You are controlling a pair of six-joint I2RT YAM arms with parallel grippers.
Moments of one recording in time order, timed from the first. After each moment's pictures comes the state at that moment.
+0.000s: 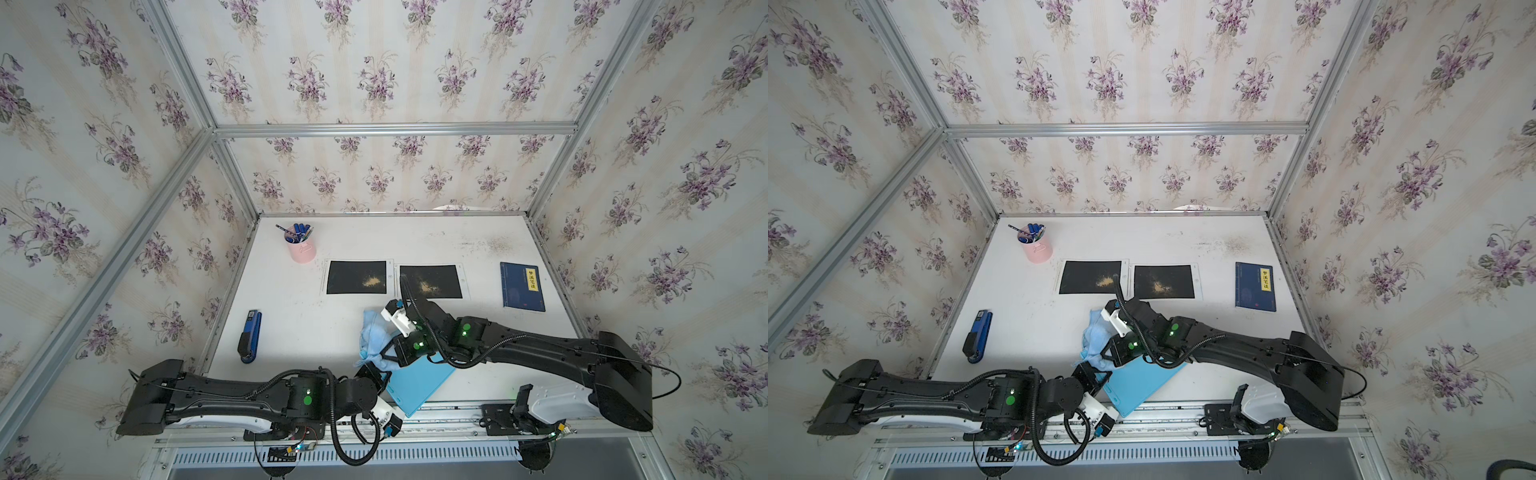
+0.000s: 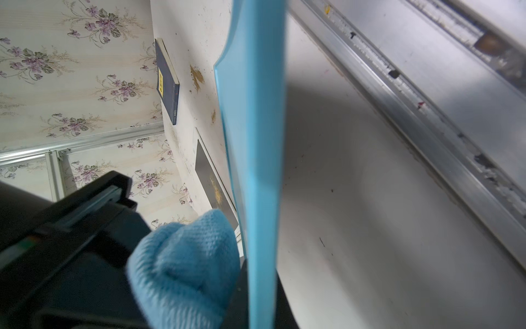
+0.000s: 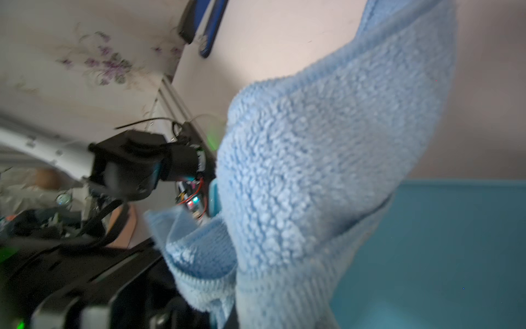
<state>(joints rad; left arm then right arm) -1.48 0.89 0.40 -0.25 -0.49 1.21 1.10 1.36 0.83 -0.23 -0.41 0.65</state>
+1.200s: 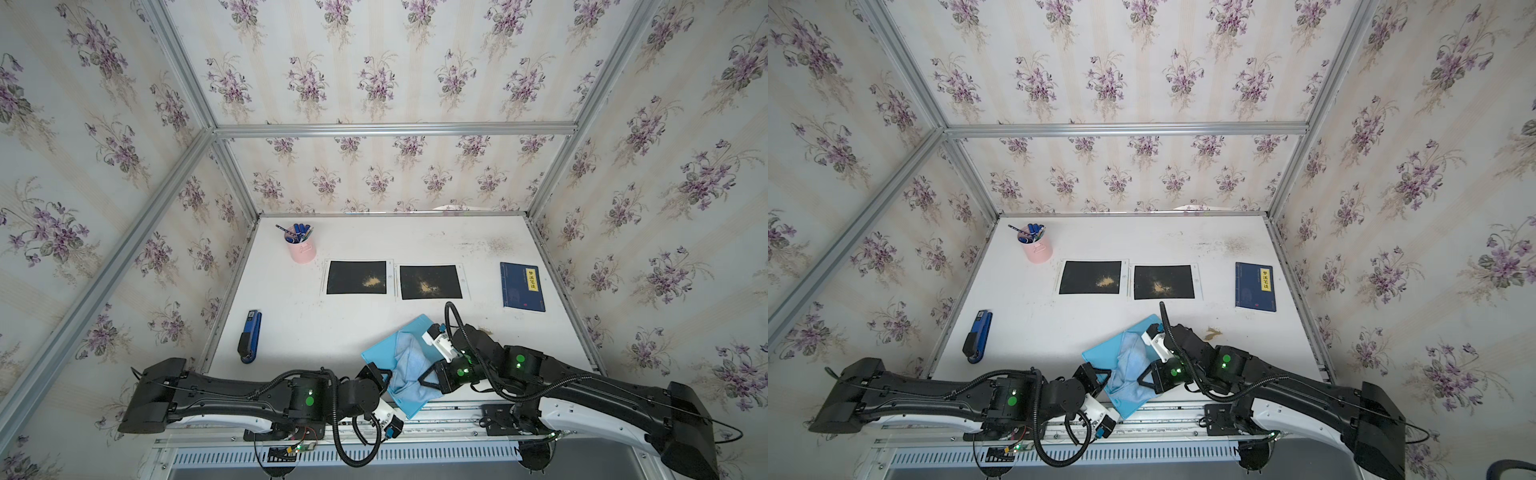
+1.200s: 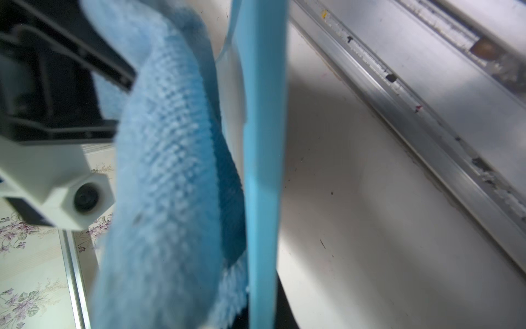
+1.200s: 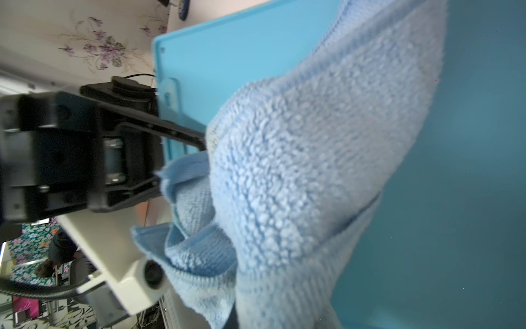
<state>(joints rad) -1.50 0.91 0.41 -0.25 -0.50 1.21 1.10 0.90 0.50 -0.37 -0.42 0.80</state>
